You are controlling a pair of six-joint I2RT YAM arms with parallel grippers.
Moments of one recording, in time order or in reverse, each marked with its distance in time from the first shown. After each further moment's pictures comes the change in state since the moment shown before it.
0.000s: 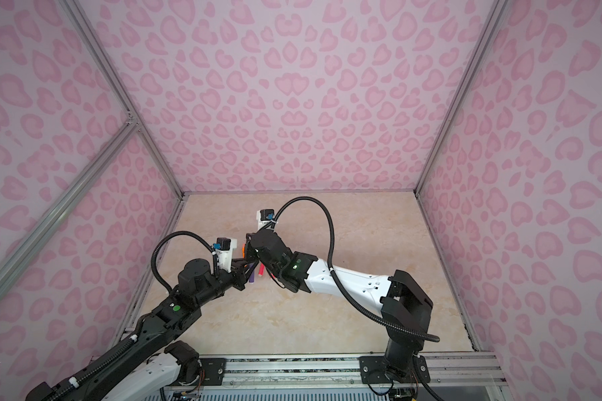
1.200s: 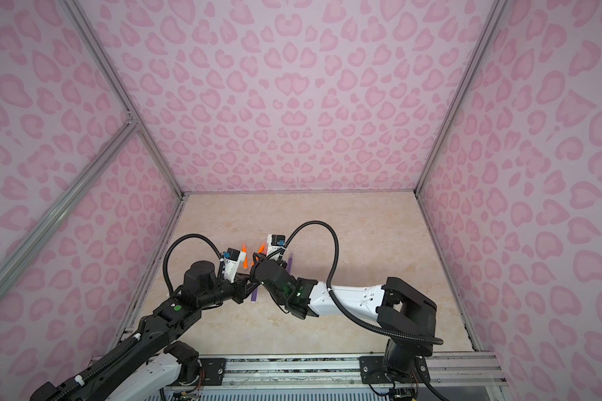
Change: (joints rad) left arm 0.059 0.014 -0.026 -0.157 0.227 0.026; right arm 0.112 -0.044 -0.274 0.221 0.172 0.168
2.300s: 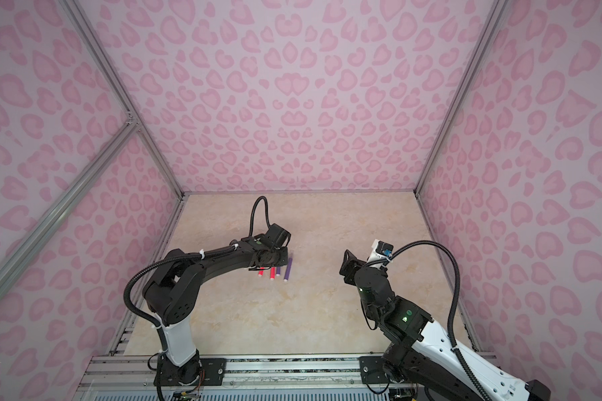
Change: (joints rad) left arm -0.203 1.088 0.806 -0.358 -0.597 -0.258; right arm -0.356 -1.015 -0.455 -0.618 0.187 -0.117
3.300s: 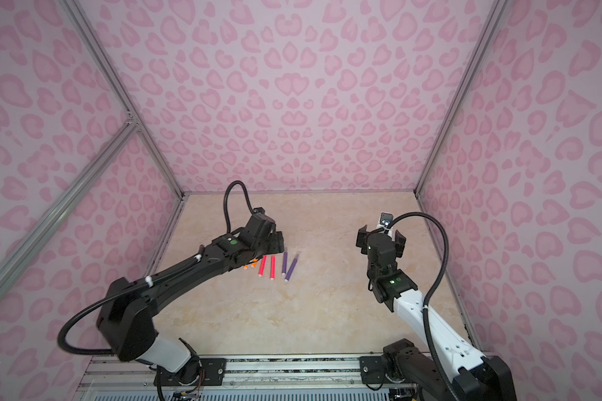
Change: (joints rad) left arm -0.016 -0.489 -0.110 -0.021 -0.219 0.008; right arm -0.515 0.445 0.043 0.418 -0.084 -0.617
